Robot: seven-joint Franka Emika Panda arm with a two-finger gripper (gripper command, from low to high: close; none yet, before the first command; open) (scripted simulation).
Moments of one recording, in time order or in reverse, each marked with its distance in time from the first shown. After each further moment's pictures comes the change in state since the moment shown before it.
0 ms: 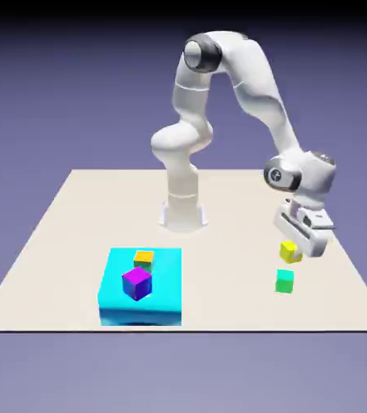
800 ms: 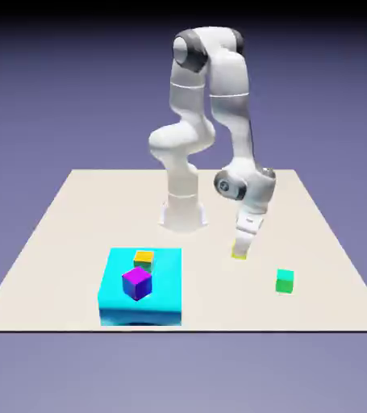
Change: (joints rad) arm -0.205 -0.298 0.158 -0.506 -0.018 0.128 0.588
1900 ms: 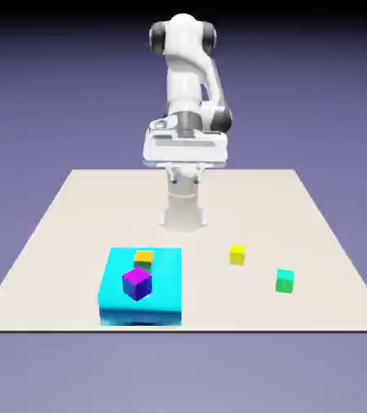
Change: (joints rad) arm -0.569 -0.547 -0.030 0.087 0.294 0.265 0.272
